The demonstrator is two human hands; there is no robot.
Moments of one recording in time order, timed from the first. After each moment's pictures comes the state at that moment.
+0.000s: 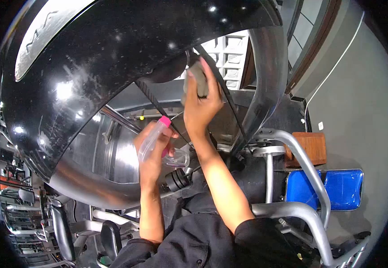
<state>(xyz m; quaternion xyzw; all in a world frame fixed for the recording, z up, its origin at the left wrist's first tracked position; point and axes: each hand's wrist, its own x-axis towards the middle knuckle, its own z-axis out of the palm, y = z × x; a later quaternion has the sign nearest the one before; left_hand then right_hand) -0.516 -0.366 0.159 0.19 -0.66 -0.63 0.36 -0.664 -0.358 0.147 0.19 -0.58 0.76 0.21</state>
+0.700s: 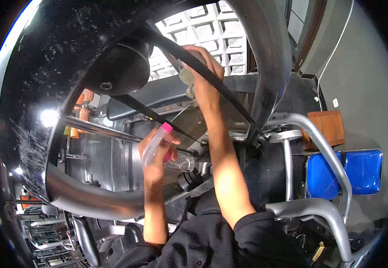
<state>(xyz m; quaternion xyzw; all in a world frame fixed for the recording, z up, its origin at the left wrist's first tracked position) -0.529 -0.382 0.137 0.21 -0.73 -0.60 0.27 -0.729 -0.351 0.136 0.28 -0.48 0.82 0.10</state>
